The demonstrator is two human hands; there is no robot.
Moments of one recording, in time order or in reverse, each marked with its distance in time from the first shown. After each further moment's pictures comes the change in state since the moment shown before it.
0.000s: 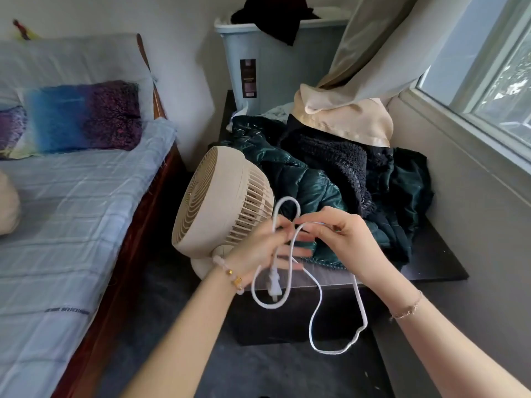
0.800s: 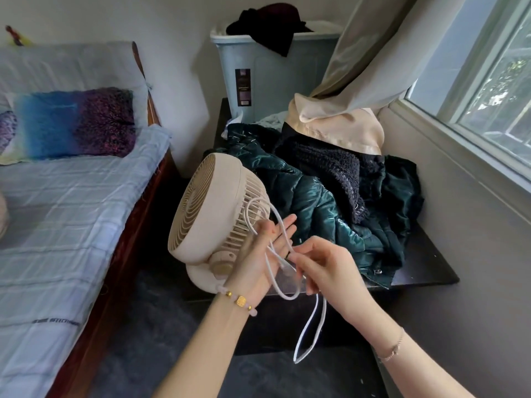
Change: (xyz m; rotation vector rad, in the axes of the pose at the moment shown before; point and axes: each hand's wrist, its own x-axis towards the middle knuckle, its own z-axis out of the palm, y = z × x) left_hand -0.004 -0.019 0.011 -0.528 0.116 0.149; right_hand -0.031 0.004 0.030 0.141 0.036 0.191
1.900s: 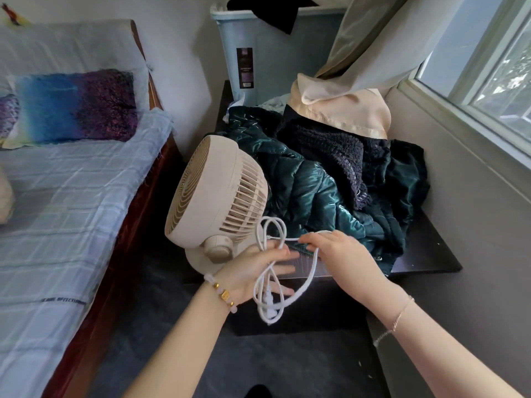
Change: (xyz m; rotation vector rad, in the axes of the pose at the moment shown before) left_hand -0.009 -0.012 -0.015 0.331 -0.034 -0.374; right_hand 0.012 0.041 -0.035 -1.097 -0.206 -0.275
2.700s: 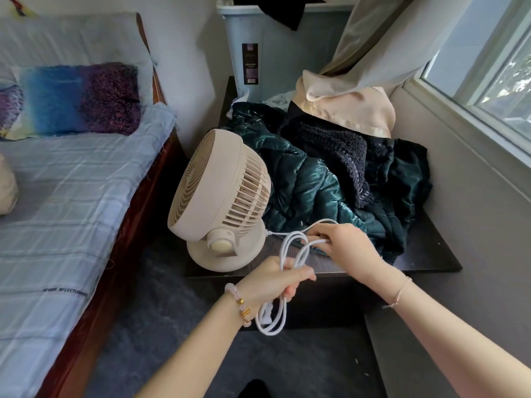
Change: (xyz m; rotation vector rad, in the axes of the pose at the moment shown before) left_hand -0.003 -0.029 0.016 0.381 0.012 0.123; right_hand 0.017 0.007 -0.006 0.232 -0.045 0.178
